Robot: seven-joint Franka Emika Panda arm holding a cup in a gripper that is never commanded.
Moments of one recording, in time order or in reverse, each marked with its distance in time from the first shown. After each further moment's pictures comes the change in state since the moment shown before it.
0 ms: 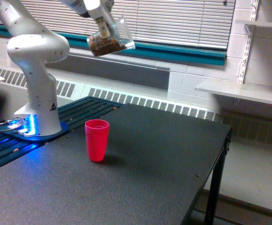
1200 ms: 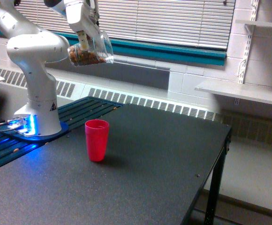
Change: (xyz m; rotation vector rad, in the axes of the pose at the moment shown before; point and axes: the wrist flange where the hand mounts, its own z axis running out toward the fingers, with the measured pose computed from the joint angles) arm -0.061 0.021 0.003 -0.098 -0.085 0.005
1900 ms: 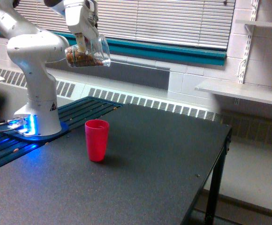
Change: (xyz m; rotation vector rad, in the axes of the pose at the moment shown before) arm -0.007 0.000 0.002 -0.036 -0.037 -0.037
